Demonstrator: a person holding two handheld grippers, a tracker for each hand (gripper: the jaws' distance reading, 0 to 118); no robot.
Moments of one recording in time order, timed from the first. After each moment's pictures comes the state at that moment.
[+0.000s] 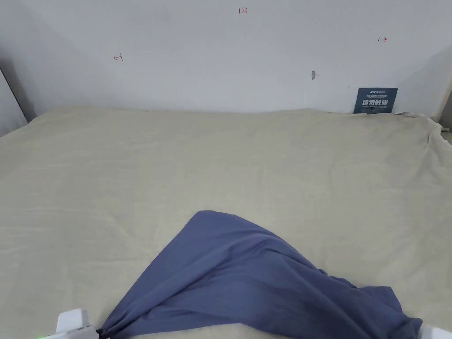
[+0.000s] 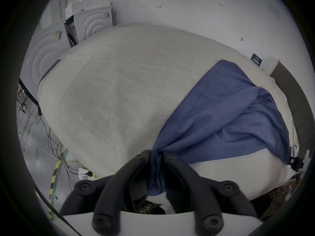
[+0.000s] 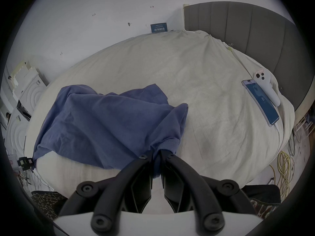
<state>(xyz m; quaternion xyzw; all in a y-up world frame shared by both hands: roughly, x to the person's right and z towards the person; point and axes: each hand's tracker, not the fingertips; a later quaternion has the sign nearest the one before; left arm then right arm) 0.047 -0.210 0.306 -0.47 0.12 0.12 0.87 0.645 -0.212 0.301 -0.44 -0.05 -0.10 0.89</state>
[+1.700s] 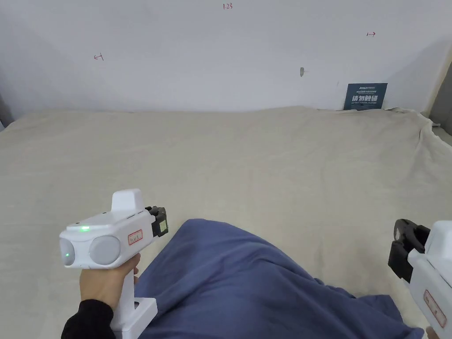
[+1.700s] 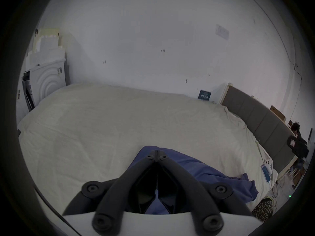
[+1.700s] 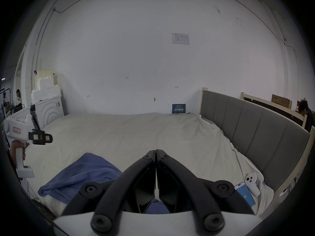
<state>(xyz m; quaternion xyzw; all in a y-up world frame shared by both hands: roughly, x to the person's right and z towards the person) 0.146 -0.058 0.138 -0.29 -0.07 0.08 0.95 0.578 -0.023 0.272 -0.15 -0.01 0.00 0.99</state>
